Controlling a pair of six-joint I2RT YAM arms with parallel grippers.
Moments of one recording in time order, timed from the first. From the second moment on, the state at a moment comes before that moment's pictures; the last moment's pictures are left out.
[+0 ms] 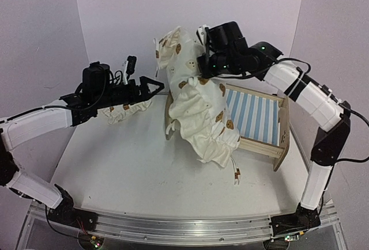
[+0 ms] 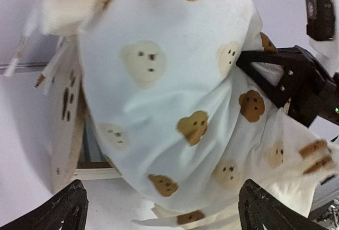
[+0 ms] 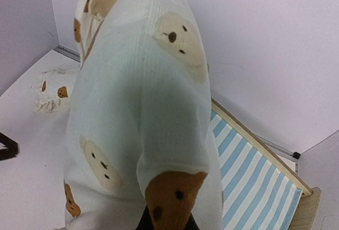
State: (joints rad) left arm -0.64 1.37 1.09 0.12 0.39 -0.60; right arm 0.90 1.90 2.16 -0.79 0.52 0.06
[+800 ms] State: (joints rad) left arm -0.60 1.22 1.05 0.03 0.21 -0.57; right arm 0.32 1.37 1.31 0.16 0.14 0.61
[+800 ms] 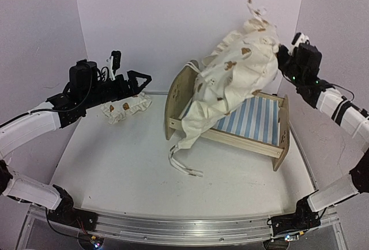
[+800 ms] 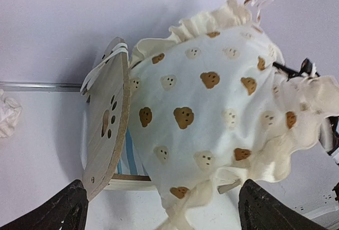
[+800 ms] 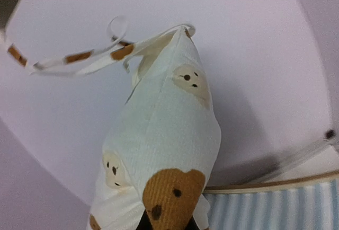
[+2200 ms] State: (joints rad) left arm -0.60 1.22 1.03 0.00 0.29 -0.55; right arm 0.36 1.99 1.78 -0.83 -0.06 -0.49
